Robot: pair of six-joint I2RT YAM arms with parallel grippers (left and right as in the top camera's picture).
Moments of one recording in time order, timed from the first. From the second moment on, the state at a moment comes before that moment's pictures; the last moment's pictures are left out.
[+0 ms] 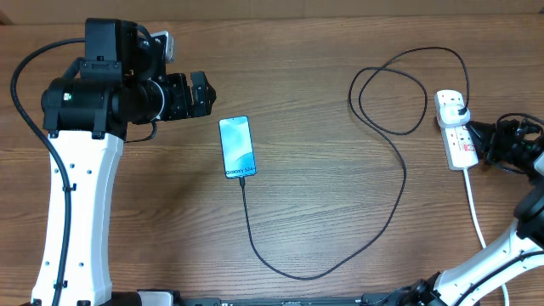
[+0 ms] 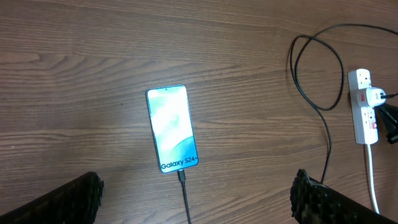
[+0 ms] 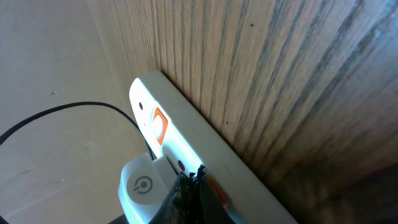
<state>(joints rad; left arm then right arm) -0.06 1.53 1.76 -1.23 0.30 -0.21 -0.75 2.17 1.27 -0.25 -0.93 0.72</state>
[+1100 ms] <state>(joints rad) -0.06 1.53 1.76 -1.23 0.30 -0.21 -0.73 2.13 1.25 -0.26 -0.86 0.68</state>
